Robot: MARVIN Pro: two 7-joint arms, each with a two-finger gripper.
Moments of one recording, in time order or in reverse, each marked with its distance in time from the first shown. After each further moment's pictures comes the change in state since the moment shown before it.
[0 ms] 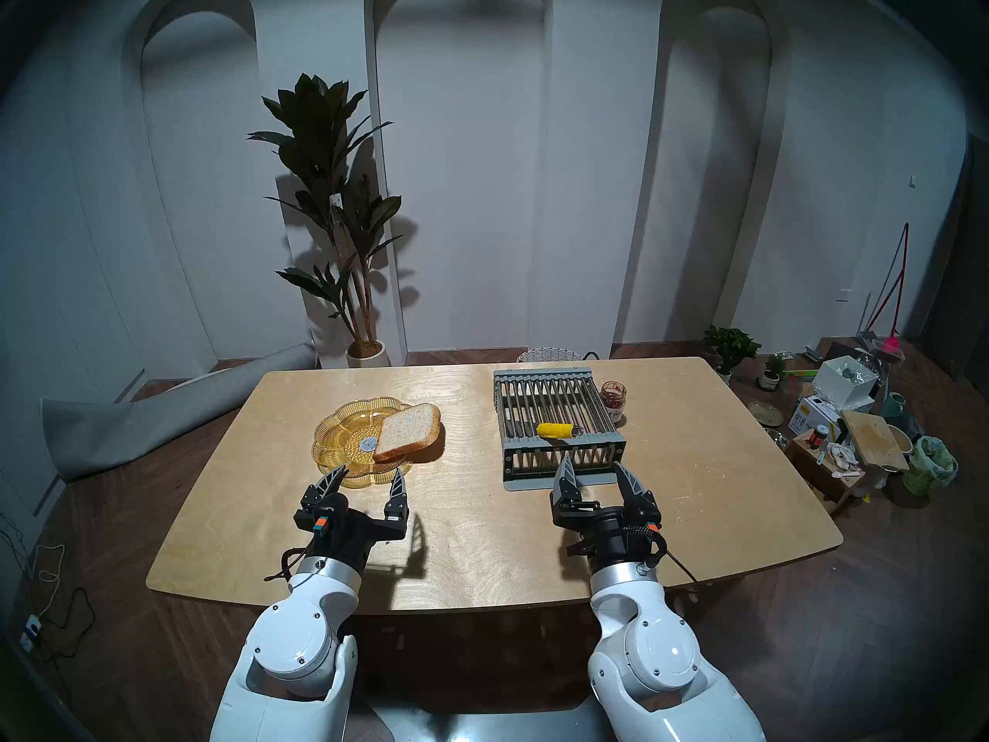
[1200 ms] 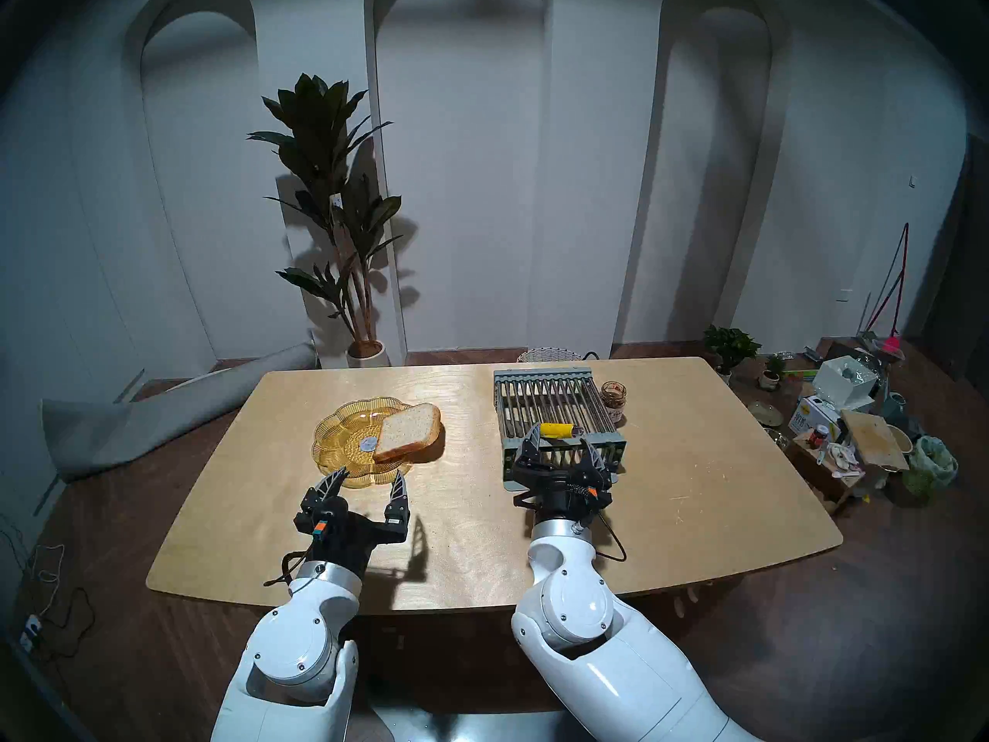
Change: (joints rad) left arm 0.008 -0.006 0.004 -0.004 -0.008 -0.013 0.003; right arm 0.354 -0.016 -0.266 0.277 0.038 -0.108 -0.388
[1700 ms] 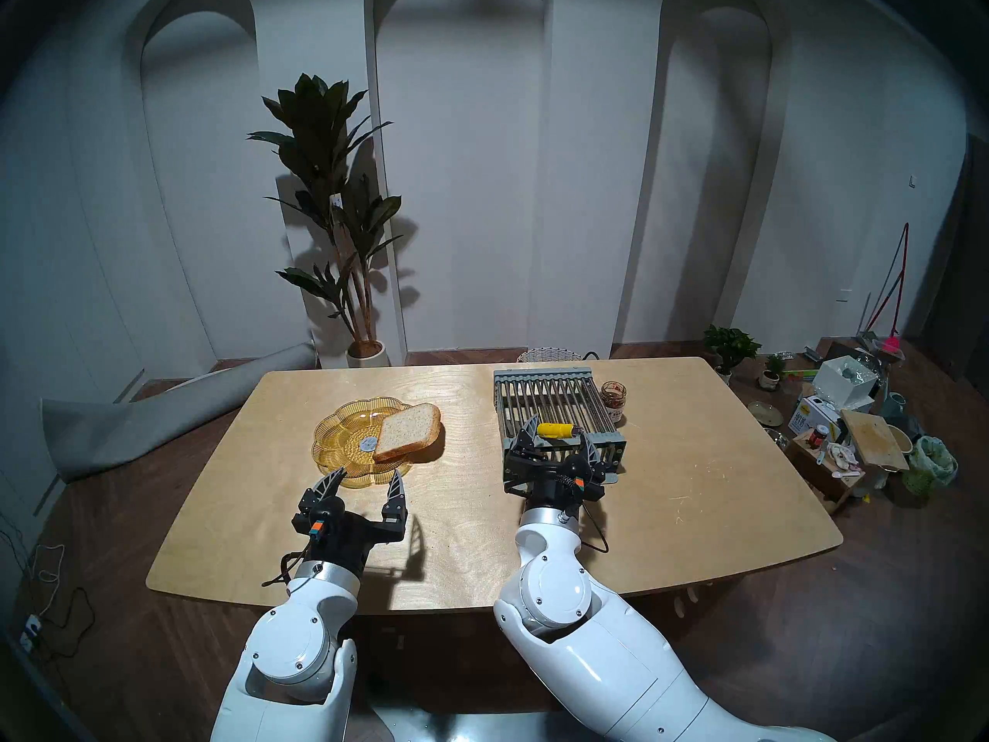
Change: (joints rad) left arm -0.004 -0.002 -0.007 0.007 -0.020 -0.003 -0.003; right arm 0.074 -0.032 -0.030 0.083 -0.034 -0.032 -0.101
